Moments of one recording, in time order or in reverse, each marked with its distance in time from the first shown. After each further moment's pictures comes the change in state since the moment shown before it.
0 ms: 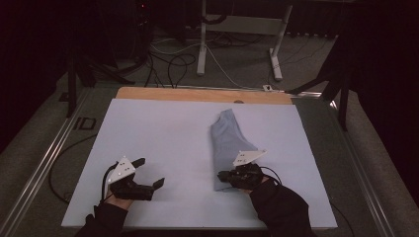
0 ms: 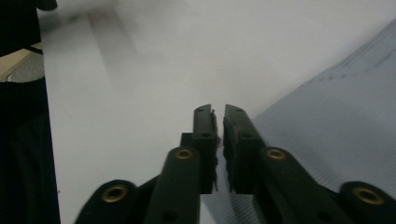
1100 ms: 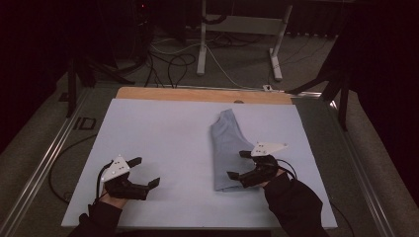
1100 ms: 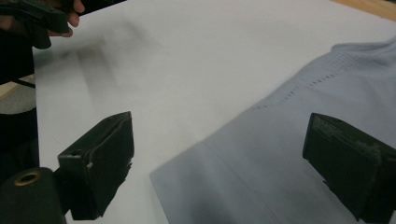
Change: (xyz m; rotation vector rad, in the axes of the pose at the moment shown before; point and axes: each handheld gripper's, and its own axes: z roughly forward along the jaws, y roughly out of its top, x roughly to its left) left arm 0.013 -0.001 -0.010 -0.005 -0.027 0.002; right arm -0.023 -0.002 -0.040 -0.135 -0.073 0.015
